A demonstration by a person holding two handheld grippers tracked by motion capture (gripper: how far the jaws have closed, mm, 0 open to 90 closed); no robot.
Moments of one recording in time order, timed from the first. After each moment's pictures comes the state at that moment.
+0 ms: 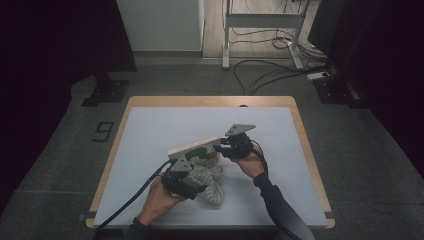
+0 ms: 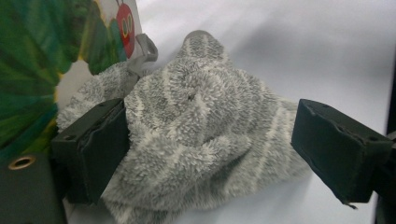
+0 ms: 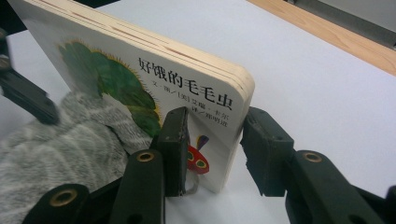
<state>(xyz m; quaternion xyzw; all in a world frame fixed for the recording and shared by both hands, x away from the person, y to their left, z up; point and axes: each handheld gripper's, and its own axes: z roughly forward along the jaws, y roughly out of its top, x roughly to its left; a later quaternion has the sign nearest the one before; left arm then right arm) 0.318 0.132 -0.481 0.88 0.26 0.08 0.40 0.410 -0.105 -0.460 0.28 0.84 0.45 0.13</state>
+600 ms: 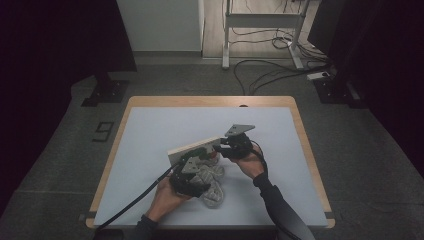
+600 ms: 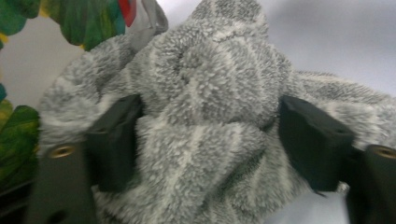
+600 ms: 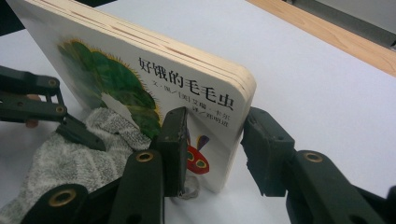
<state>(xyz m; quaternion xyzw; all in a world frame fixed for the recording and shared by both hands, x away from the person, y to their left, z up) 0.328 0.119 -0.508 0.89 0.27 0.10 0.35 0.409 -0.104 -0.460 0.28 0.84 0.45 0.14</state>
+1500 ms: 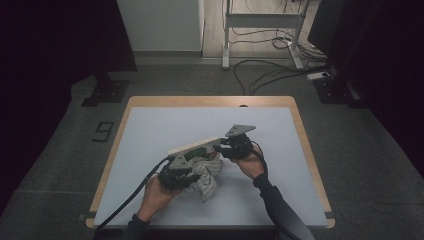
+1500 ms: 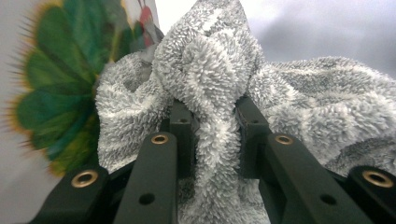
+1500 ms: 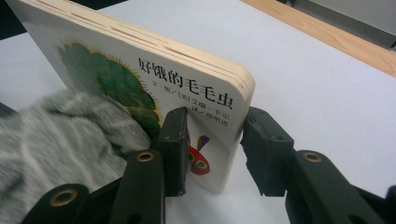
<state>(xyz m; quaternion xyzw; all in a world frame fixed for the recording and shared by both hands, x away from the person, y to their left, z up) 0.317 0.146 -0.462 0.88 0.26 0.10 0.38 0.408 -0.105 -0.462 0.28 0.83 0.46 0.14</state>
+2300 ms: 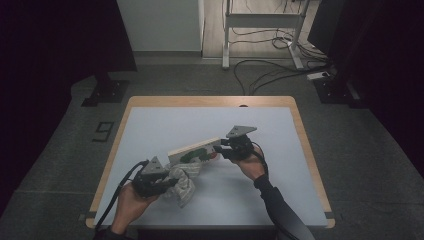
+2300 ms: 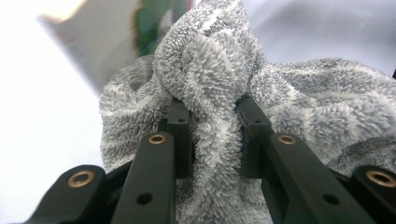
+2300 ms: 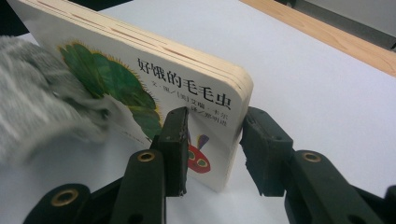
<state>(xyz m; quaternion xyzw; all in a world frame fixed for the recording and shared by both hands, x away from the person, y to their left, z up) 0.288 0.212 -0.443 0.87 0.31 0.11 0.36 0.405 -0.107 -0.462 0.28 0.83 0.46 0.14</state>
